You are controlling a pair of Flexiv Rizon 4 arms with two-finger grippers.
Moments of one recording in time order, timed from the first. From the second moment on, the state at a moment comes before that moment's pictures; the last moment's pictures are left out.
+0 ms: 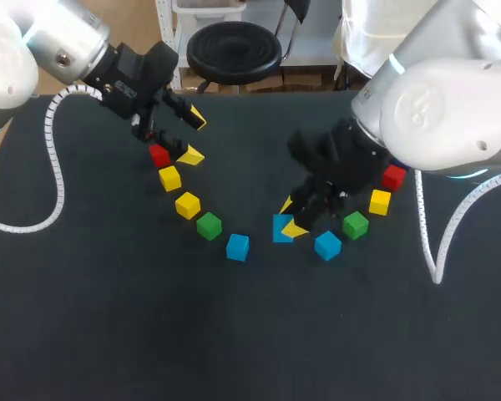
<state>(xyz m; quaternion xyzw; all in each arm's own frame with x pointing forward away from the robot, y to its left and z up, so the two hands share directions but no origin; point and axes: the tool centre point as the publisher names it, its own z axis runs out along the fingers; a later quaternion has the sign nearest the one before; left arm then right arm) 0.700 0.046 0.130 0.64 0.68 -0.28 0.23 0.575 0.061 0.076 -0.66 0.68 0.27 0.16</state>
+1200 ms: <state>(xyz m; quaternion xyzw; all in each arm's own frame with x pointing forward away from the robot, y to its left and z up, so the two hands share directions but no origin) 0.700 0.046 0.130 0.64 0.68 -0.28 0.23 0.621 0.036 0.079 -0.68 0.66 0.26 0.18</state>
